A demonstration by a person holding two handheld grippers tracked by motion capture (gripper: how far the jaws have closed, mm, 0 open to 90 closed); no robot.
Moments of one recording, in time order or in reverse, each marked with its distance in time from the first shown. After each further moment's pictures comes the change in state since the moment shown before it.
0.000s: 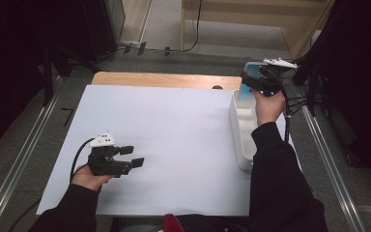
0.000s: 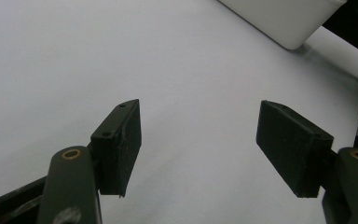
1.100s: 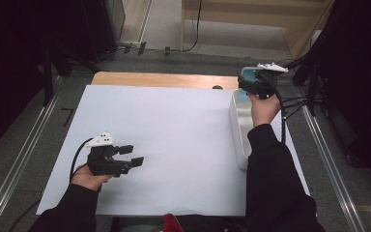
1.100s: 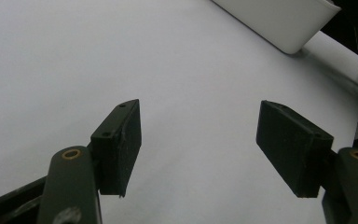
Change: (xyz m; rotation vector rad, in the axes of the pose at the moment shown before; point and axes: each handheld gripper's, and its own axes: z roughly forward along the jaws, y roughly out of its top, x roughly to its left) left arm 0.002 0.000 -0.001 -0.014 -0.003 -0.002; right arm -0.001 -0.018 0.024 0.029 -0.030 -0.030
